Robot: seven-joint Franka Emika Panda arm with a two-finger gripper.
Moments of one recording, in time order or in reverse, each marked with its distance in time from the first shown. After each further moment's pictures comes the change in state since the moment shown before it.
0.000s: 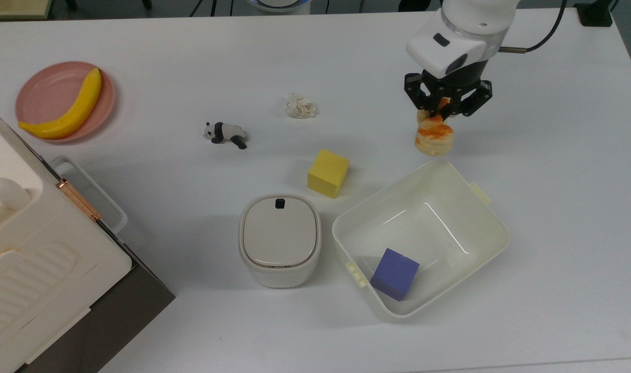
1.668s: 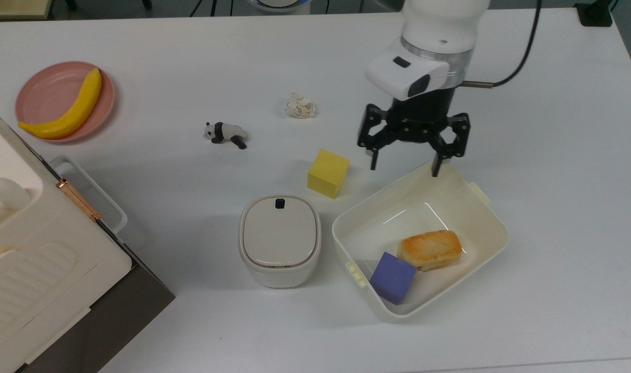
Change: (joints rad) arm -0.104 0.051 -0.002 0.033 -0.150 0.256 -0.060
